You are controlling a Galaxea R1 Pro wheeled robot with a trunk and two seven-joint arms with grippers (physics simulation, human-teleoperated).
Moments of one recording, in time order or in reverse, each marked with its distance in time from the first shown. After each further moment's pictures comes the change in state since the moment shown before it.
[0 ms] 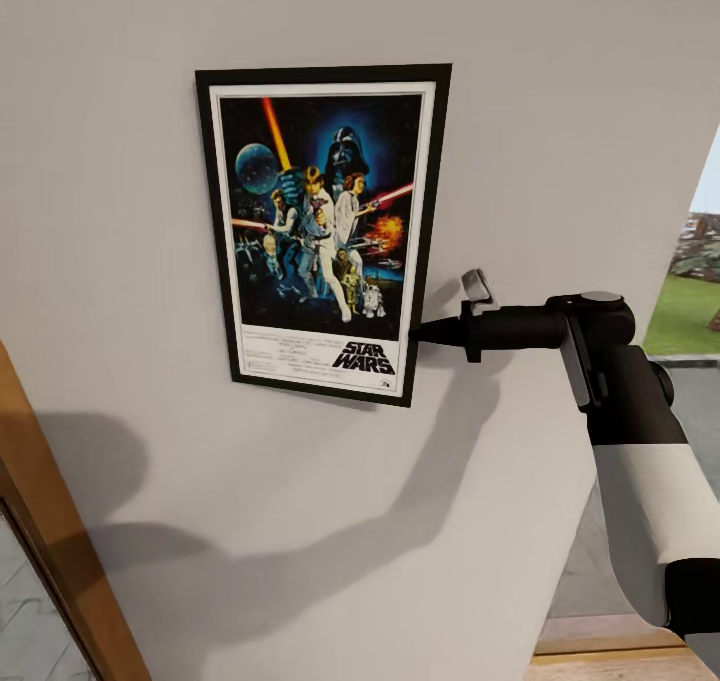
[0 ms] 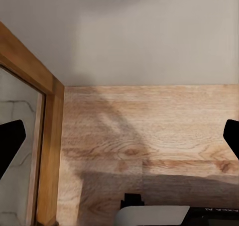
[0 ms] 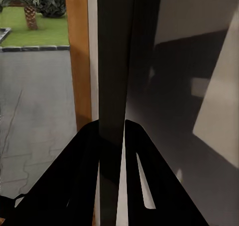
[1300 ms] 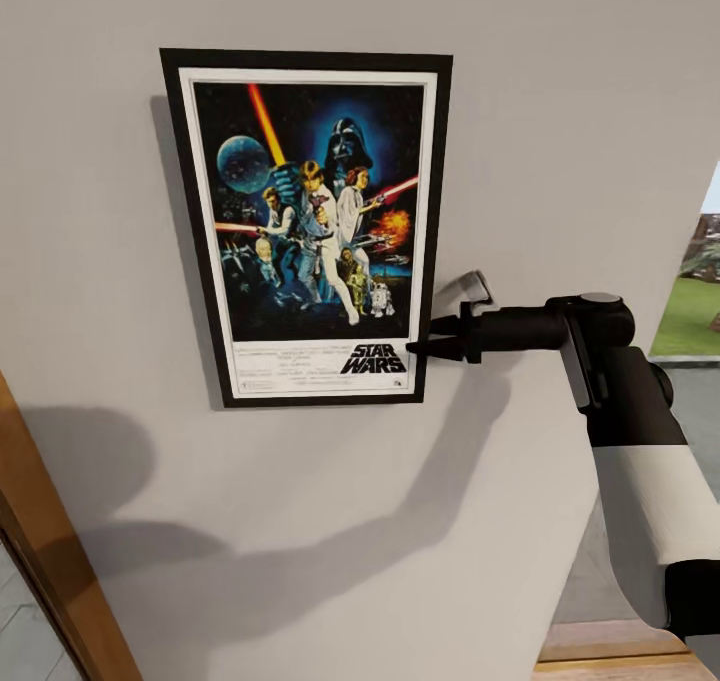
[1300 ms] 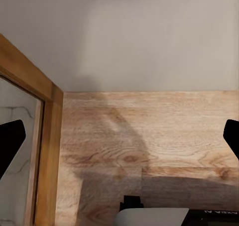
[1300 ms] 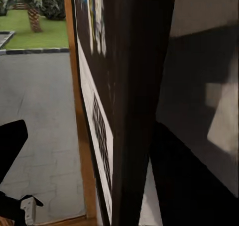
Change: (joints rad) left arm 0.000 0.000 -0.002 -0.004 0.004 -0.004 -0.001; right arm 0.005 0.001 0.001 -0.004 -0.012 0.011 0.005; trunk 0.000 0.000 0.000
